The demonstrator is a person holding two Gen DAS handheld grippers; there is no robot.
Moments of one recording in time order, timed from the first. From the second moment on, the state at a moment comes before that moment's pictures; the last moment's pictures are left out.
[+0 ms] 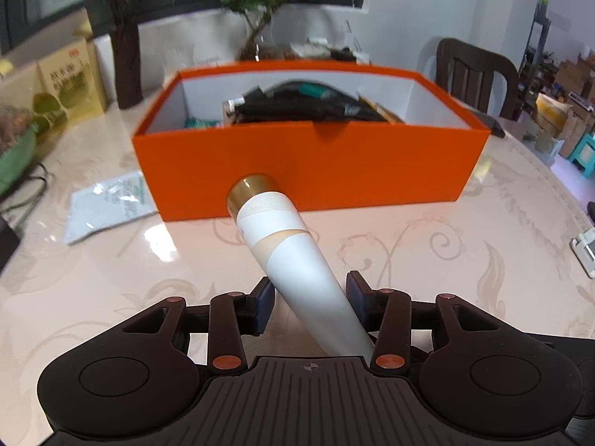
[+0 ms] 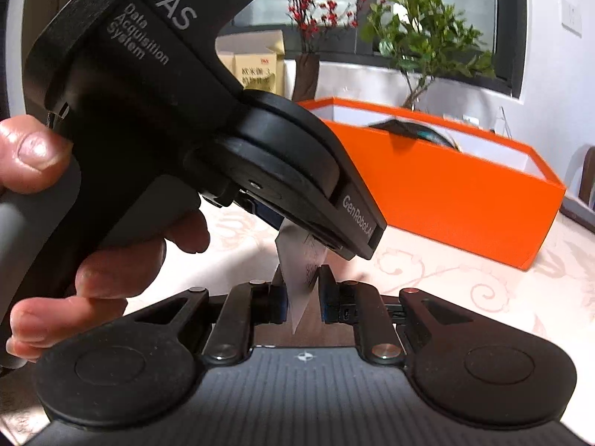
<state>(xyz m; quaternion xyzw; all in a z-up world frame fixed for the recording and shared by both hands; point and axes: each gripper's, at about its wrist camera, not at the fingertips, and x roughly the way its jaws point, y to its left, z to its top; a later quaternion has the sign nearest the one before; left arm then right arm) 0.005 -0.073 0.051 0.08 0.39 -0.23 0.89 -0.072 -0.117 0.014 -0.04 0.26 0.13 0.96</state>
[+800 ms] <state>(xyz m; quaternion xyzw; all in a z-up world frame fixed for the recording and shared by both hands) 0.050 -0.150 0.191 0.08 0.25 -0.20 0.94 -0.015 -0.190 0.129 -0.07 0.12 0.12 0.98</state>
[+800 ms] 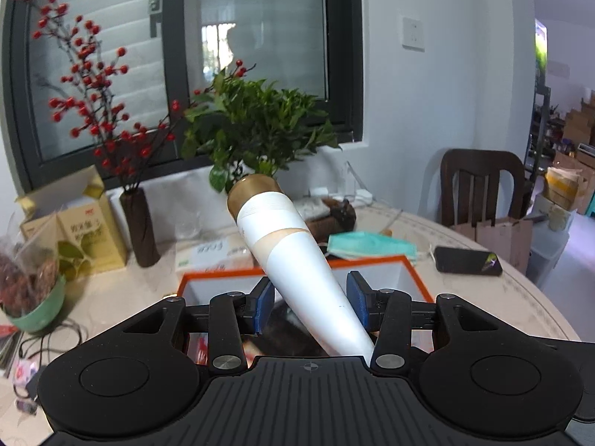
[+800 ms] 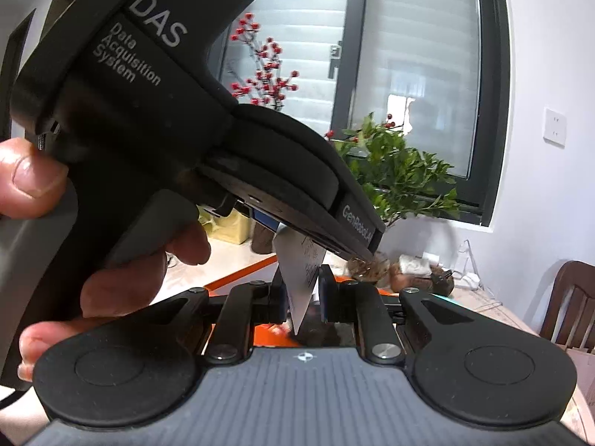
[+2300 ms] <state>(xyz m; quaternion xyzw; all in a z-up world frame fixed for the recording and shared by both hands) 0.074 -0.036 0.120 0.07 0.28 -0.10 0.95 -0.013 -0.194 0.091 0.03 0.18 0.24 0.95</state>
